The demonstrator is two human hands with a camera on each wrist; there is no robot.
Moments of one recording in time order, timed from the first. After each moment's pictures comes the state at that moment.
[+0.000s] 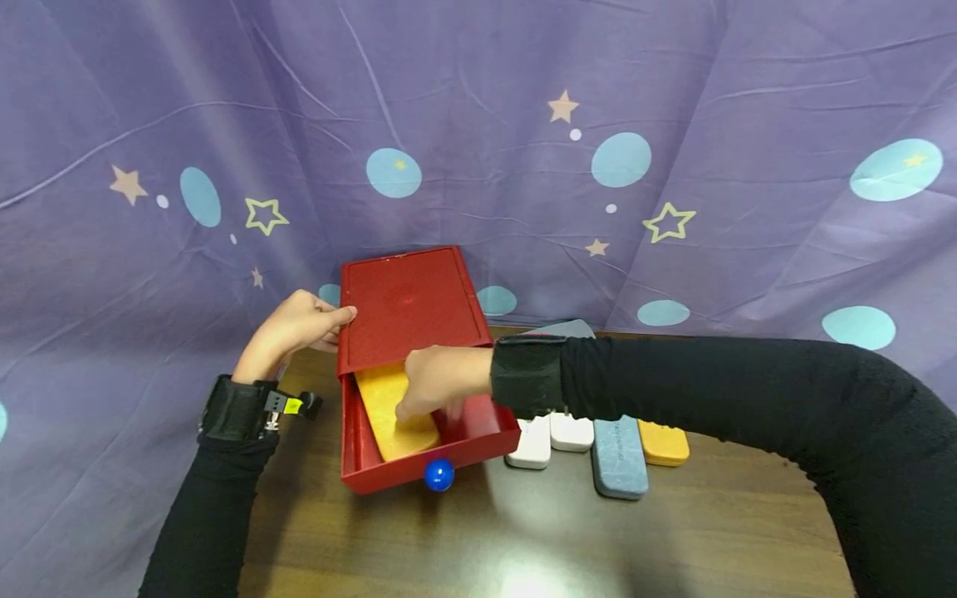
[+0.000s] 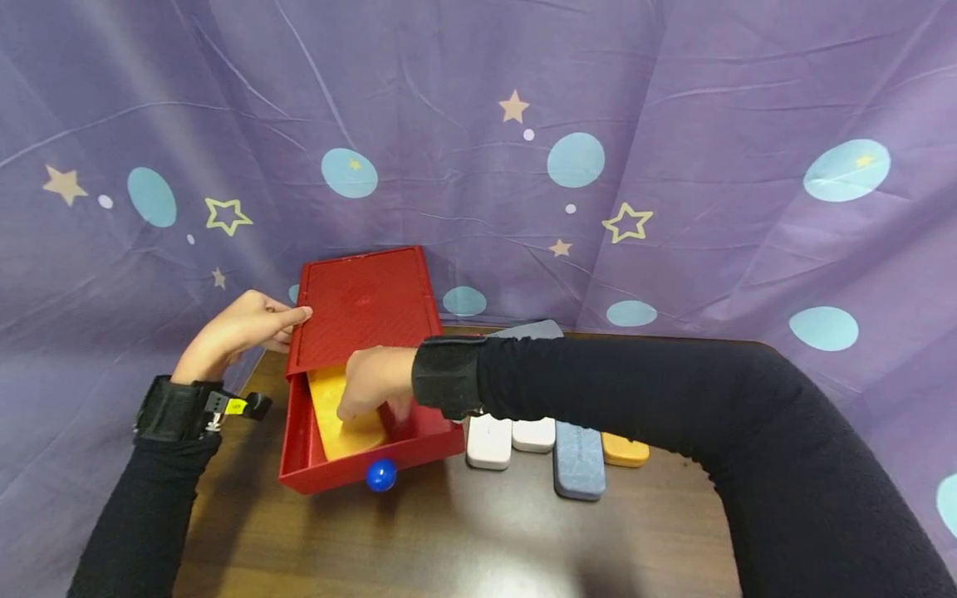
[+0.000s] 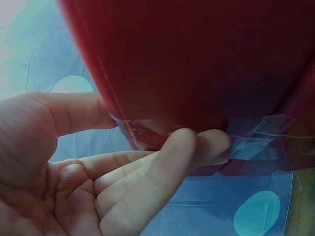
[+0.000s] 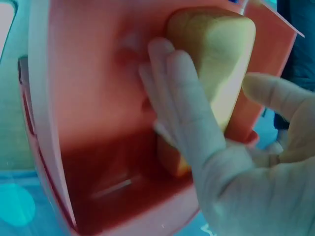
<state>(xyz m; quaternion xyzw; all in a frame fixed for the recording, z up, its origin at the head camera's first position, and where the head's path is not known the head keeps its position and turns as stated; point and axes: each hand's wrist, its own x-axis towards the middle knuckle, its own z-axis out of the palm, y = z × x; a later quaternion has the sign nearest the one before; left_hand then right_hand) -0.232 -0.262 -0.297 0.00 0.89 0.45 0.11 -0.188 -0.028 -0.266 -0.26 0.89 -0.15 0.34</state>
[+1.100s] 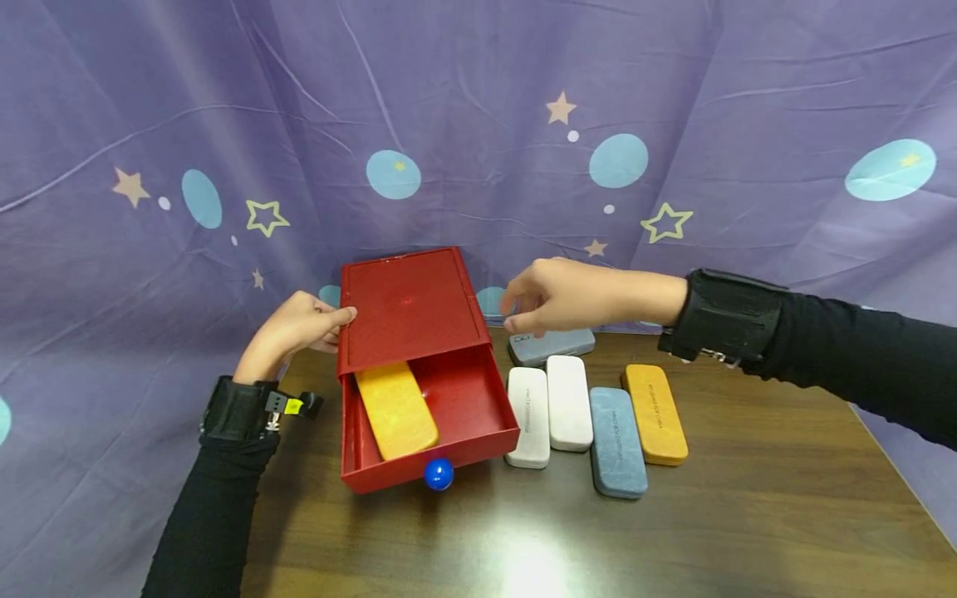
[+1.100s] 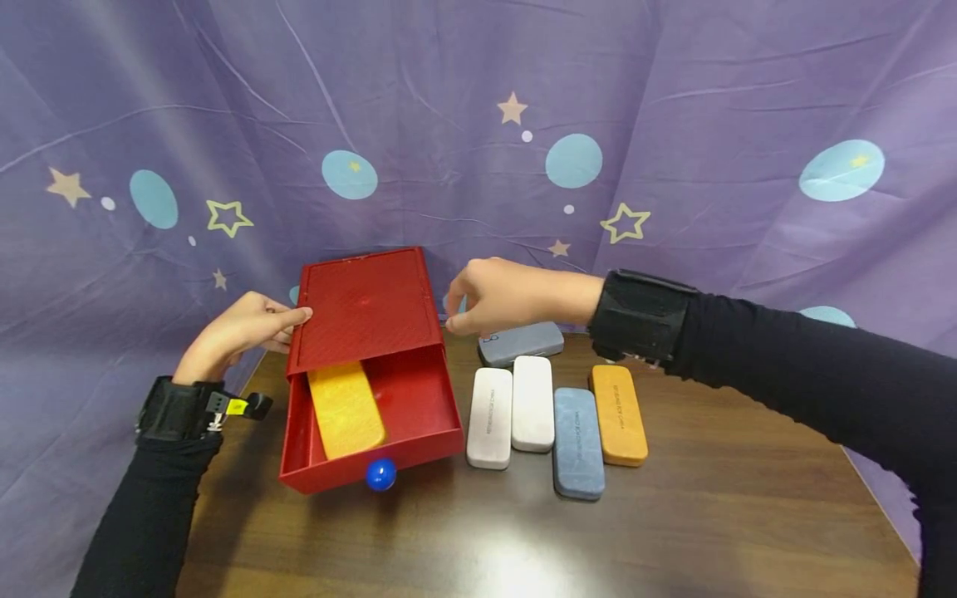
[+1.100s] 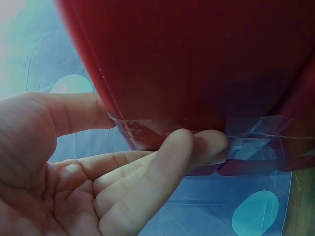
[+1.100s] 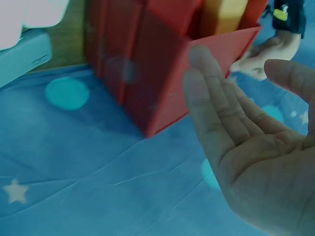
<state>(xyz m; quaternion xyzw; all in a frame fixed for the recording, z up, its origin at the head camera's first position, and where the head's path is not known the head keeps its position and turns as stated) -0.233 -0.264 -0.298 -0.01 0.89 0.44 0.12 -0.230 0.105 -0.211 -0.37 0.88 -0.20 0.21</state>
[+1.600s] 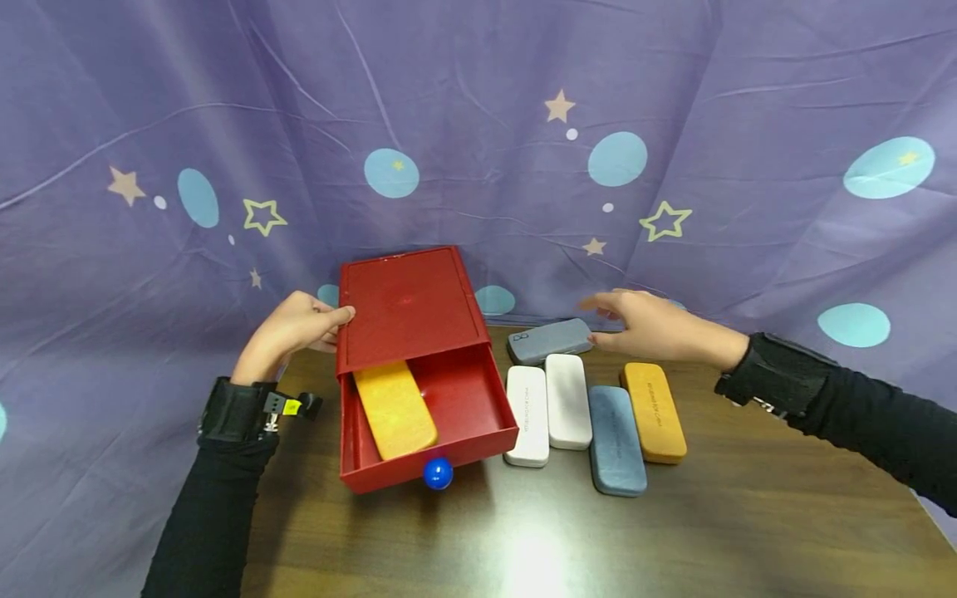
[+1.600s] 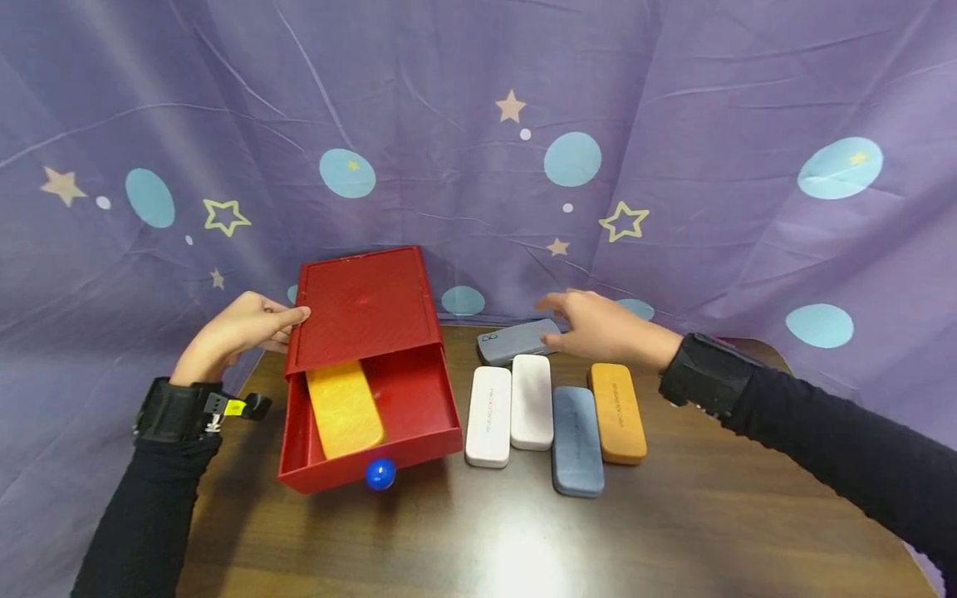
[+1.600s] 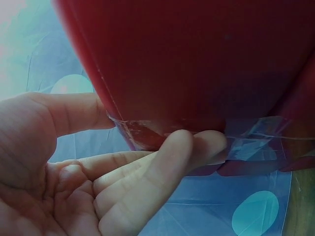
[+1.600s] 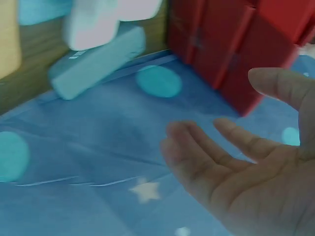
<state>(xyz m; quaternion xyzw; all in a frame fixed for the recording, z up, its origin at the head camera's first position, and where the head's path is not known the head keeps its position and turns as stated) -0.233 -0.263 -0.298 -0.01 0.89 0.43 0.12 -0.241 0.197 -0.288 -0.29 0.94 -0.17 0.07</state>
